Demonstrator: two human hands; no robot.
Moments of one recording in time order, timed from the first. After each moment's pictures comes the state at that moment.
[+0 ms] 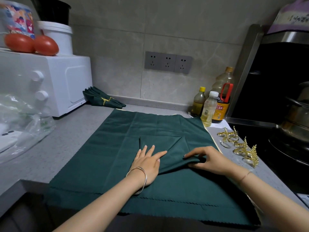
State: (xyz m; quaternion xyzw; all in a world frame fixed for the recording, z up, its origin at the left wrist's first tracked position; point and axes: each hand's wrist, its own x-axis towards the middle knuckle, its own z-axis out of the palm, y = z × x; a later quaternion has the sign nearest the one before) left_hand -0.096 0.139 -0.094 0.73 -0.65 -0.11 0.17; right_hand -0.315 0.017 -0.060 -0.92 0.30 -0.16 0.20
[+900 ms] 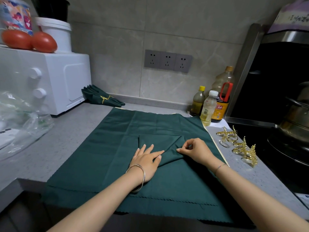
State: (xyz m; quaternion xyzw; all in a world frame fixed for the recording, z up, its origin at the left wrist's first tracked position) left_hand -0.094 0.133 -0.093 0.73 -0.63 -0.15 0.20; right_hand -0.266 0.004 -0.071 -0.82 0.45 -0.26 0.25
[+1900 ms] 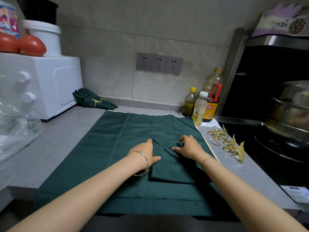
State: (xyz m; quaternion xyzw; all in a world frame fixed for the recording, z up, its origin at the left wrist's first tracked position) left_hand -0.099 0.115 -0.048 0.77 -0.62 -0.13 0.09; right_hand -0.258 -0.002 -0.064 -0.80 0.57 -0.14 0.13
